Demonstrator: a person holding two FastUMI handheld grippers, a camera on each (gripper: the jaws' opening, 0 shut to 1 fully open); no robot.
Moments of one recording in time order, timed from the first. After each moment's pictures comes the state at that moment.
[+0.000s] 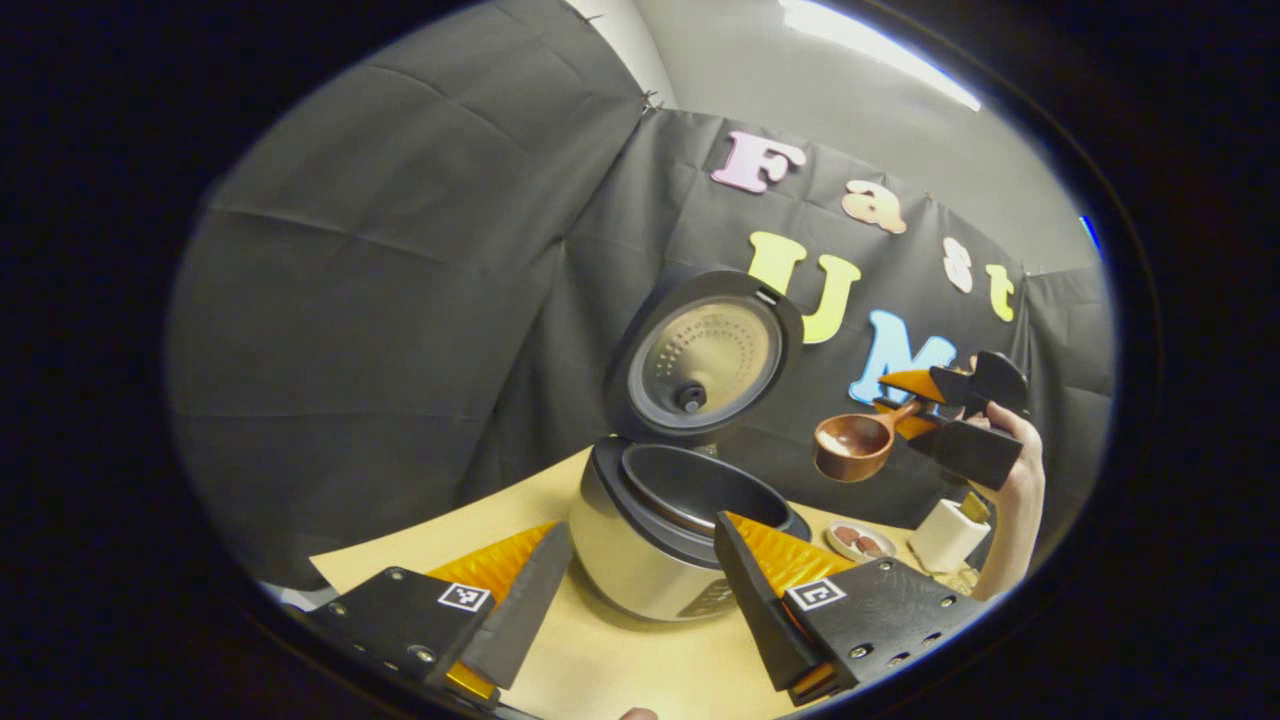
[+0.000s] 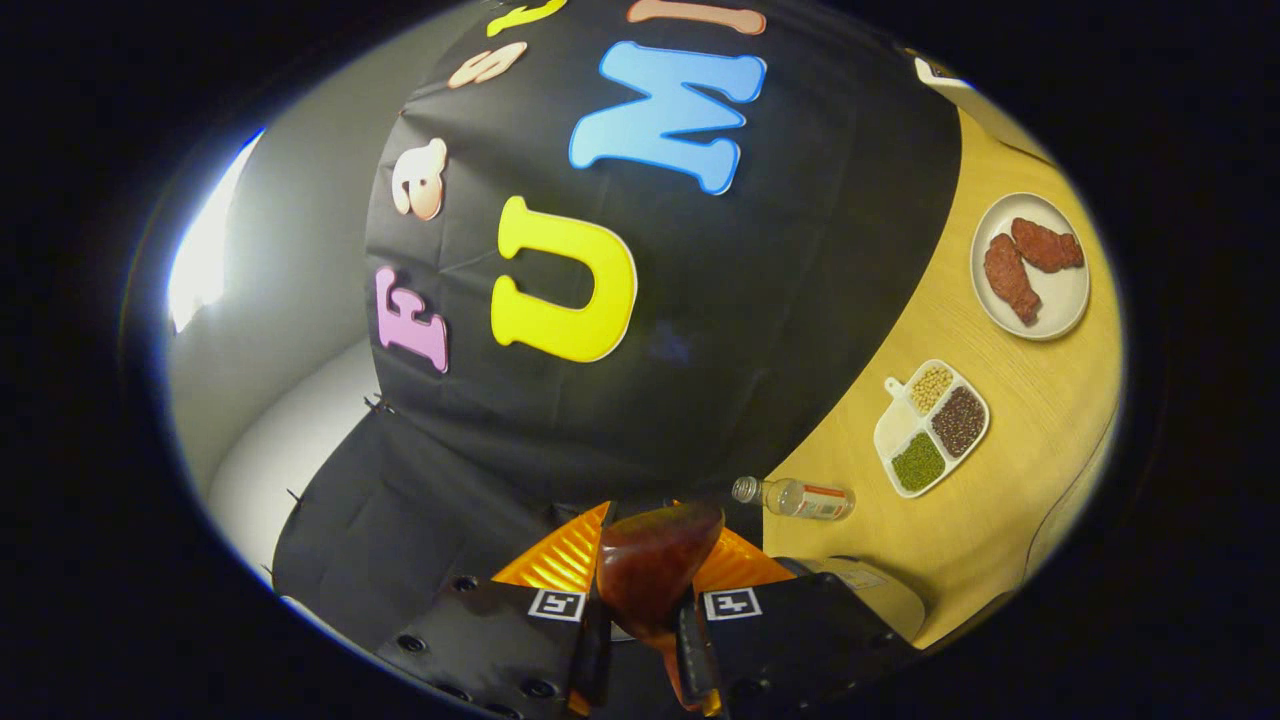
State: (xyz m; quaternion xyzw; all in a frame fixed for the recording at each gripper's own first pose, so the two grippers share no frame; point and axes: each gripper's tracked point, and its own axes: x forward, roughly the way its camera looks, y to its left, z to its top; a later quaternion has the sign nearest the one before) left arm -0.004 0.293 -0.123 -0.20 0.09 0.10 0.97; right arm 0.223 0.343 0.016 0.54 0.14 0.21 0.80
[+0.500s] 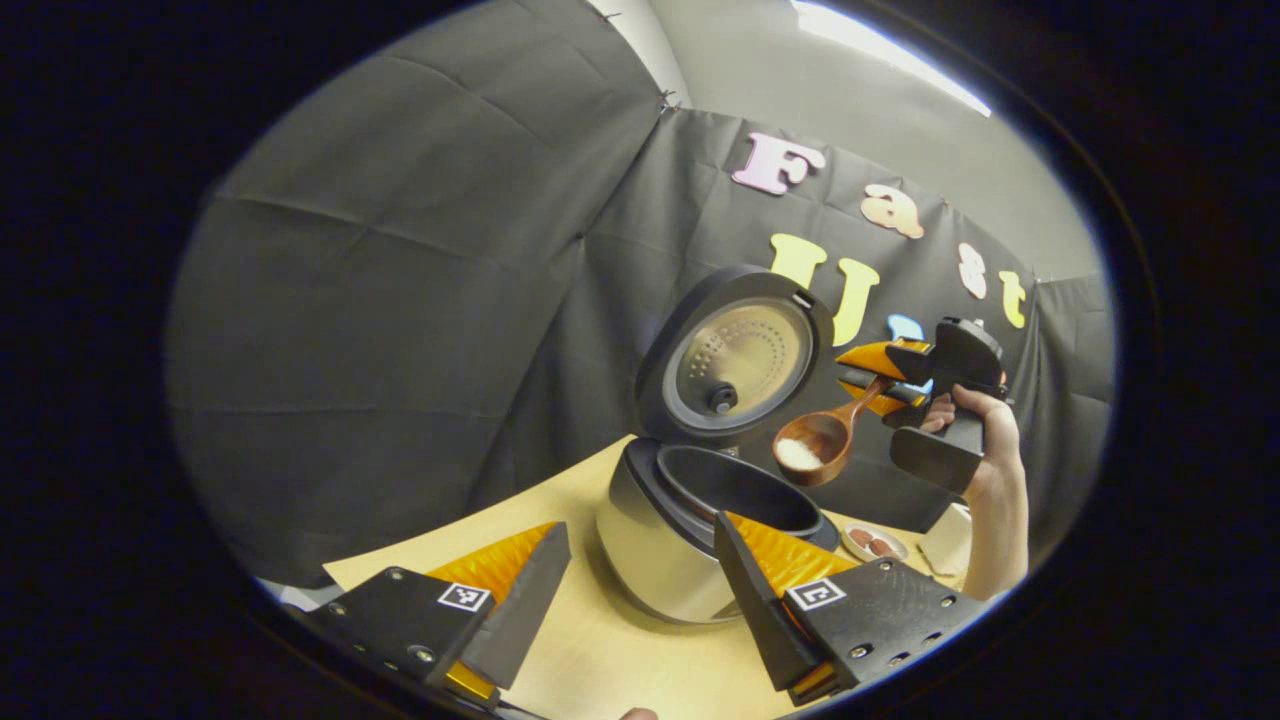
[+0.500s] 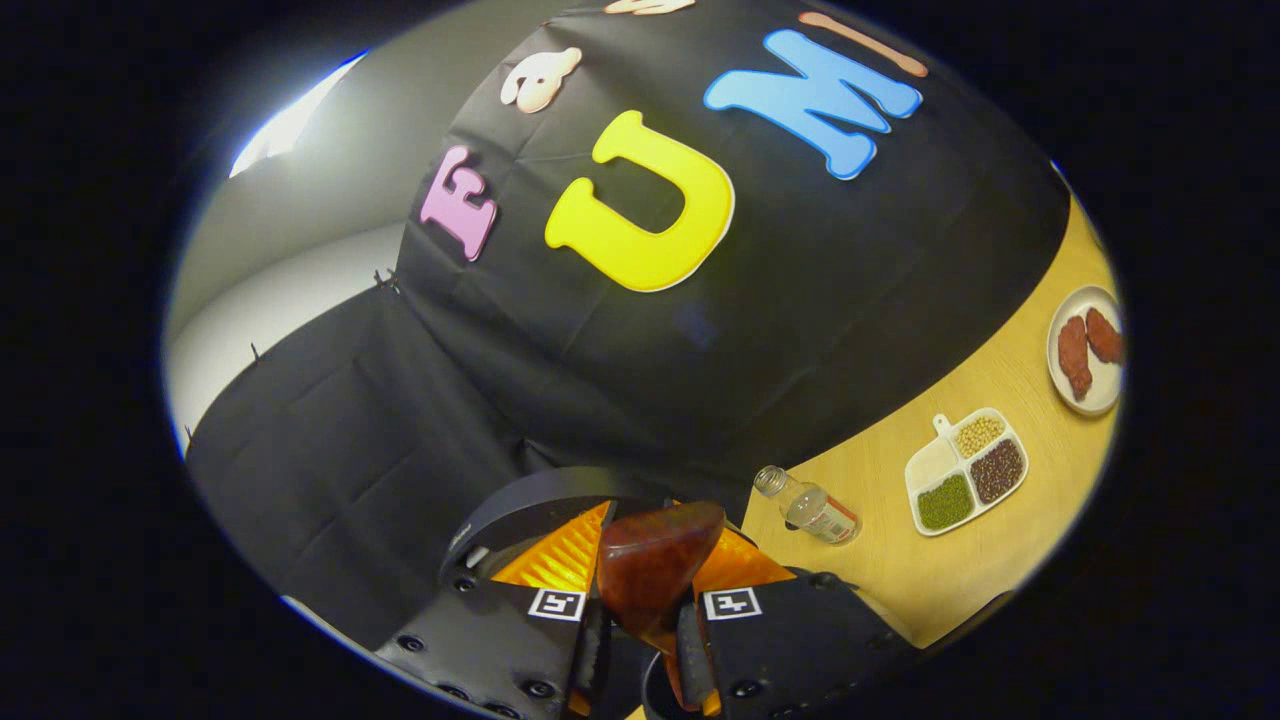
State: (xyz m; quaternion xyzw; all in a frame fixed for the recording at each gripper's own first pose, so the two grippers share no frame) left arm -0.007 0.320 -0.140 -0.21 0.09 0.12 0.97; right arm 0.233 0.429 0.010 0.37 0.12 0.25 0.89
